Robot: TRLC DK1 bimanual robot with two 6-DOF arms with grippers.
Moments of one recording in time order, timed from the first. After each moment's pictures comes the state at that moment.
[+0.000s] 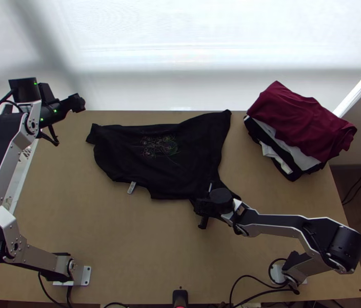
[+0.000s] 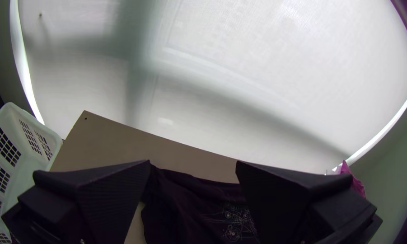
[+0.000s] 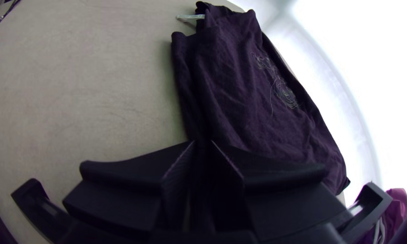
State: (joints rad) left arm 0.07 1.59 1.63 -0.58 0.14 -0.31; right arm 0.89 1.64 0.55 0.55 0.00 -0.64
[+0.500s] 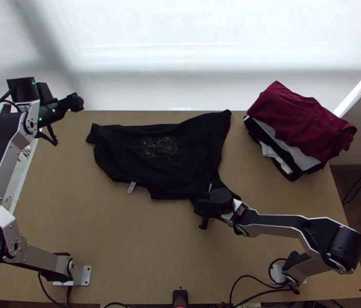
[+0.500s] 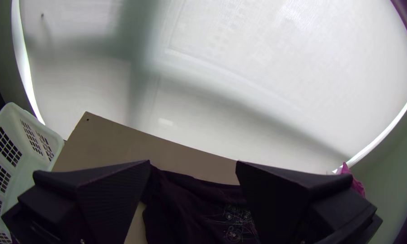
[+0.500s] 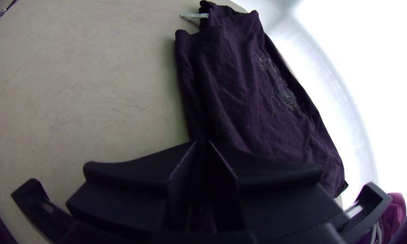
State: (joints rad) left arm 0.09 1.59 1.63 -0.58 0.14 -0.31; right arm 0.89 1.64 0.54 0.55 0.00 -0.67
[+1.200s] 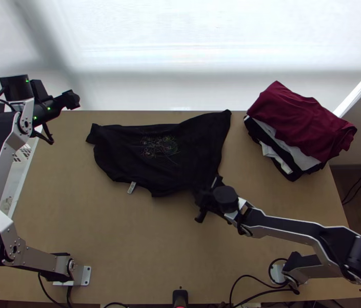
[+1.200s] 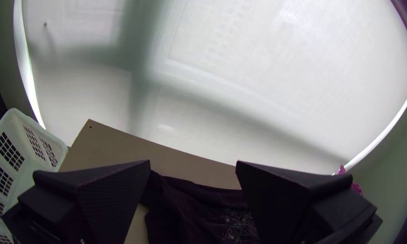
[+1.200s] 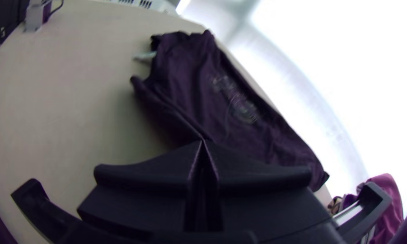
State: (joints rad) left arm 0.09 1.56 1.66 -0.60 0.14 -0.30; right arm 0.90 1.50 0.59 0.53 0.10 -0.51
